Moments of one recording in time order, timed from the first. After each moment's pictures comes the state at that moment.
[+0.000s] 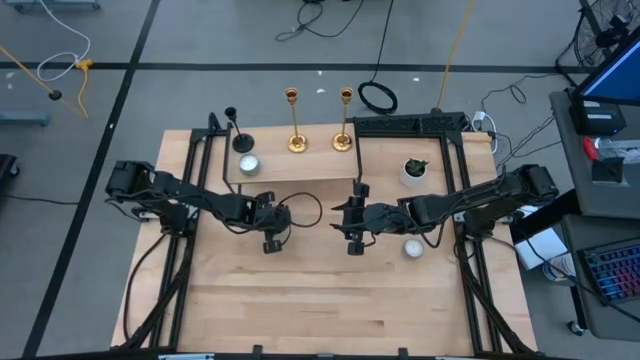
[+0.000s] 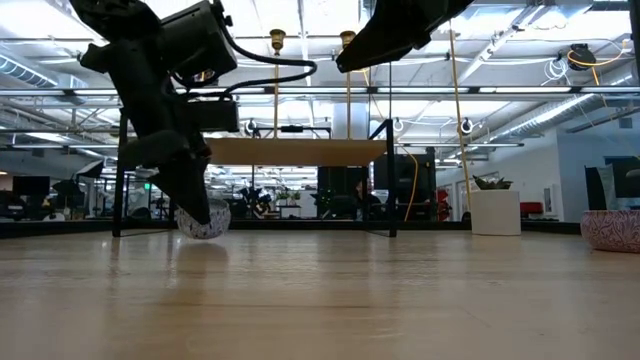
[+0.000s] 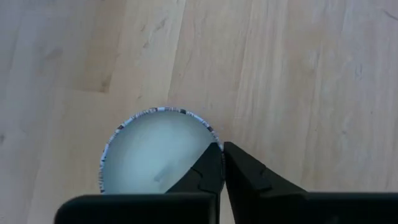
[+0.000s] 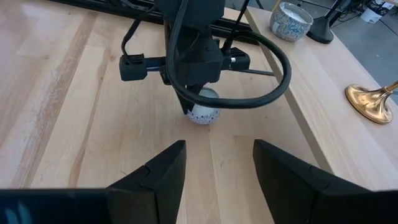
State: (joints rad) left arm -0.08 1.53 0.75 -0.34 -0.22 -0.16; right arm 0.20 1.46 1.03 -0.11 0.39 -0.06
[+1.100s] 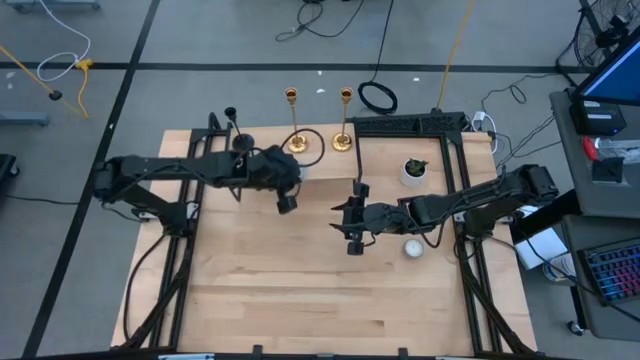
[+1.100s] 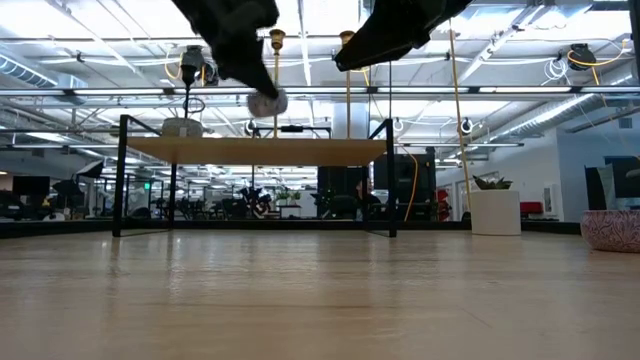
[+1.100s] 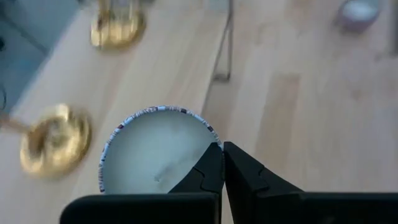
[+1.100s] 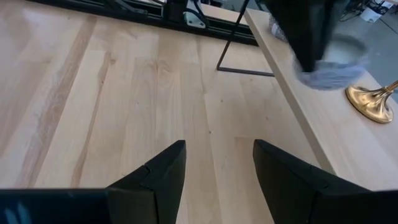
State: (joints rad) left arm 0.14 1.39 1.17 -0.55 -0.18 -0.03; right arm 0.20 1.46 1.03 -0.10 0.39 -0.05
